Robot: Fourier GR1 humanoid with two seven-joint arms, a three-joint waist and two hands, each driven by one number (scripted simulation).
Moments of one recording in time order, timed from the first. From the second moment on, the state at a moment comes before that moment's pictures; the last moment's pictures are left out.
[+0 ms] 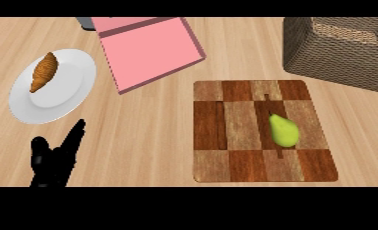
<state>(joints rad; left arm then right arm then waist) 0.20 0.34 -0.14 -1.55 0.20 0.15 0.25 0.20 -1.05 -0.55 -2.22 0.39 0.38 -0.84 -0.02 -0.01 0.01</state>
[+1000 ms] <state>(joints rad) 0.16 0.32 -0.12 -1.52 0.18 0.10 0.26 0.20 -0.89 -0.12 -2.13 0.74 0.20 -0.87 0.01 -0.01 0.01</state>
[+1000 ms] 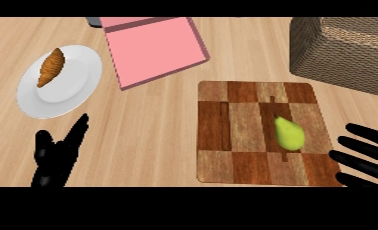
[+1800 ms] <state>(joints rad) 0.15 0.29 -0.09 -1.49 0.15 0.08 0.23 0.01 -0.70 0.09 -1.86 0.99 0.11 -0.90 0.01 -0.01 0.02</state>
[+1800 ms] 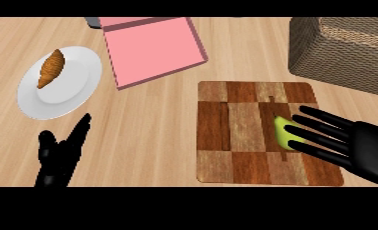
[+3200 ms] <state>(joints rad) 0.14 0.26 -0.05 -1.49 0.11 0.04 0.25 -0.10 -0.50 0.19 -1.61 1.27 0.00 -0.86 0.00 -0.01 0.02</state>
